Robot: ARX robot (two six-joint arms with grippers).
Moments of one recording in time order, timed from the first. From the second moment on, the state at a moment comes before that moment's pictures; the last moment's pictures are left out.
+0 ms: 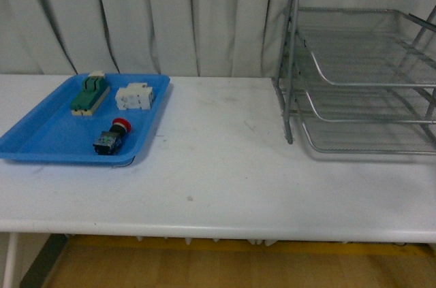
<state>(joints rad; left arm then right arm) 0.00 0.01 0.01 0.00 0.00 0.00 -0.27 2.03 0.66 1.28 -0.30 1.70</state>
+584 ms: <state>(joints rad) 0.00 0.01 0.01 0.00 0.00 0.00 -0.19 2.25 0.79 1.29 -0.35 1.73</state>
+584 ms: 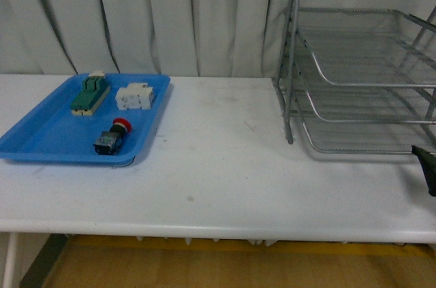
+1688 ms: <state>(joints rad) 0.00 0.01 0.01 0.00 0.00 0.00 -0.14 2.39 0.97 1.29 -0.36 1.59</state>
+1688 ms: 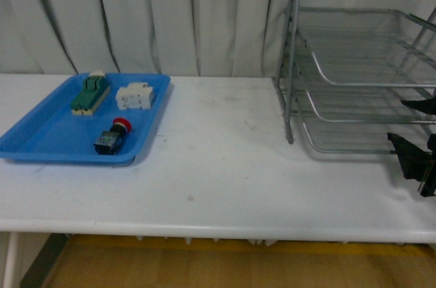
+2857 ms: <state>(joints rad) 0.00 0.01 0.01 0.00 0.00 0.00 -0.26 2.25 0.62 1.33 -0.44 1.50</state>
